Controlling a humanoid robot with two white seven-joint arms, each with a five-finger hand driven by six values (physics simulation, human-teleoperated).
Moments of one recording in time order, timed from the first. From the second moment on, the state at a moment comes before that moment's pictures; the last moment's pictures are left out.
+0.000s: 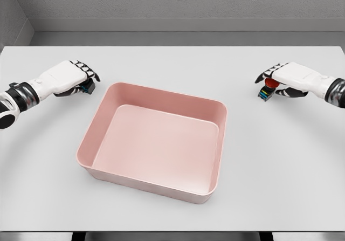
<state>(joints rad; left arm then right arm) -0.60 0.60 -0.47 -1.04 -0.94 -0.61 -0.08 -0.62 -0.70 0.50 -1.08 0.61 -0.61 0.32</state>
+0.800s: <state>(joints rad) -0.62 0.61 -0.45 -1.06 -0.90 -0.61 -0.07 -0.63 -0.71 0.48 -1.08 0.58 -0.61 0.36</state>
